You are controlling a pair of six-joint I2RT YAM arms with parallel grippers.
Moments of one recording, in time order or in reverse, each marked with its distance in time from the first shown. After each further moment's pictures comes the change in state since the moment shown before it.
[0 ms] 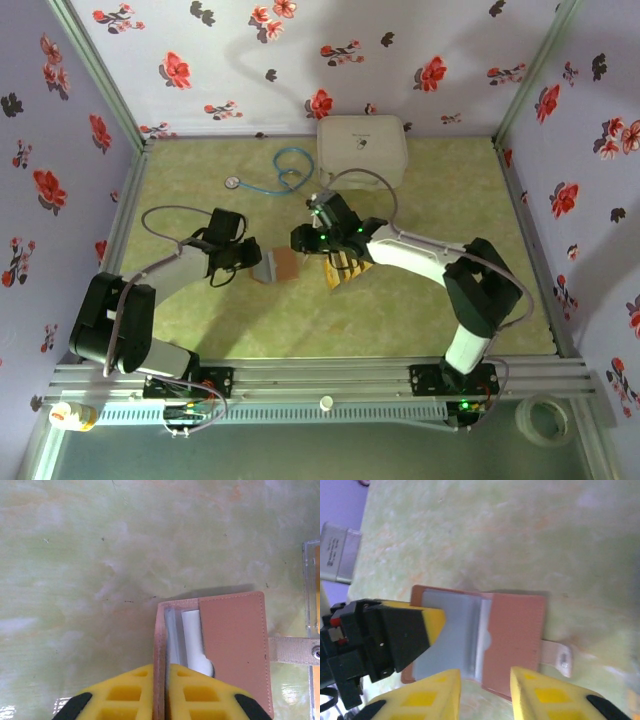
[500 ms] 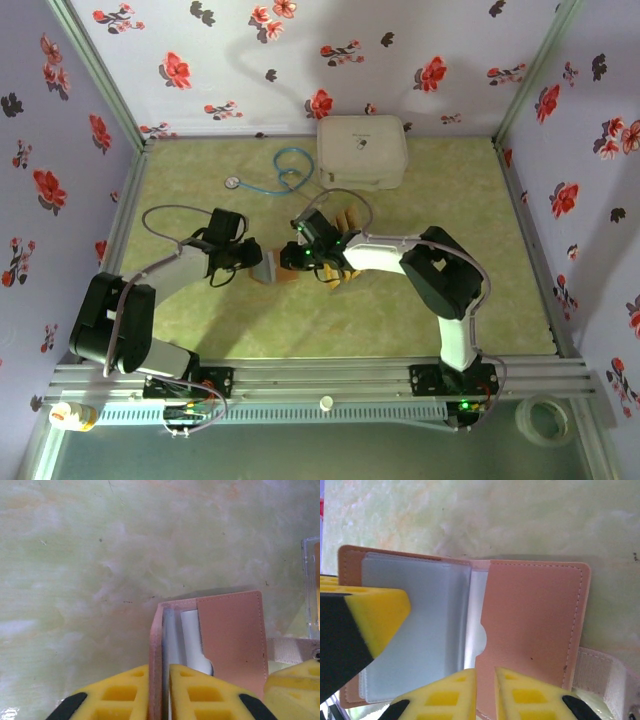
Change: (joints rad) left arm 0.003 0.000 0.000 0.001 0.004 0.022; right arm 0.037 0.208 -0.008 0.145 -0.069 0.050
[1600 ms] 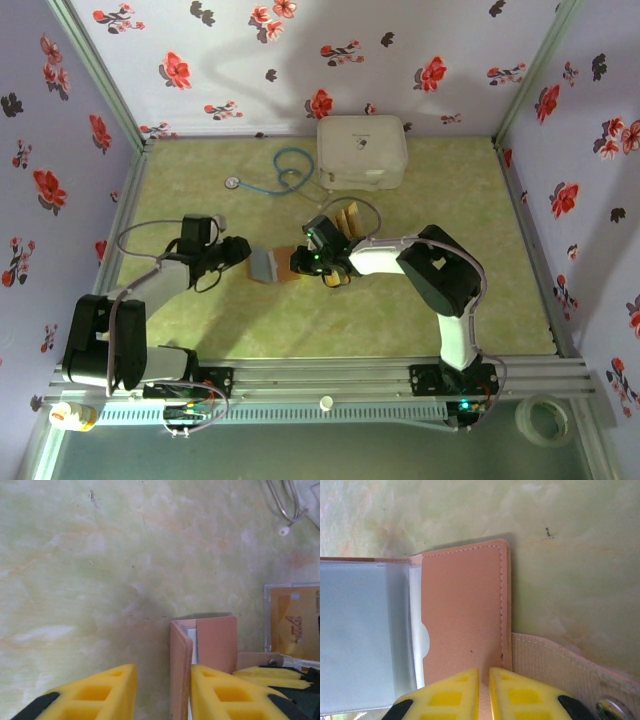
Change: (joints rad) left arm 0.185 -0.113 -0.138 0.174 0.185 -0.095; right arm -0.032 0.015 -0.101 0.097 0.013 0.058
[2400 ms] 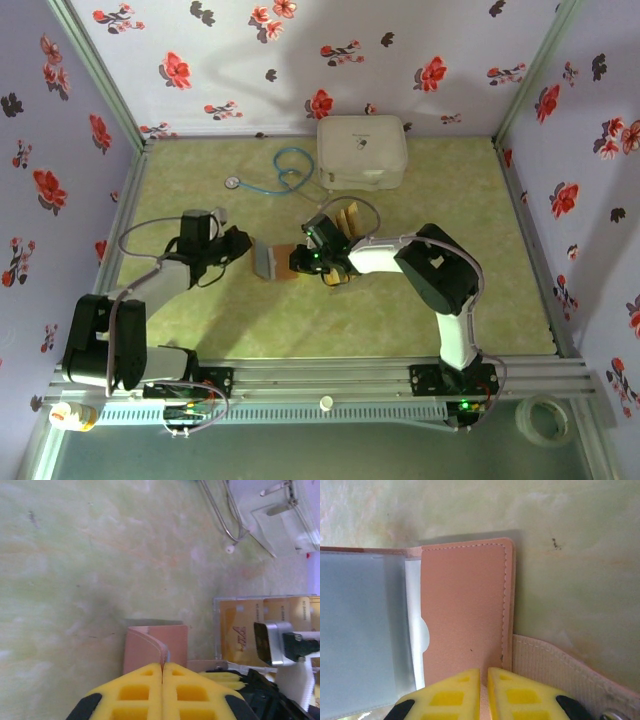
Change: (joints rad) left arm -0.027 0.006 0.005 0.126 0.081 -0.111; right arm -0.008 0.020 0.012 0.017 -0.023 0.000
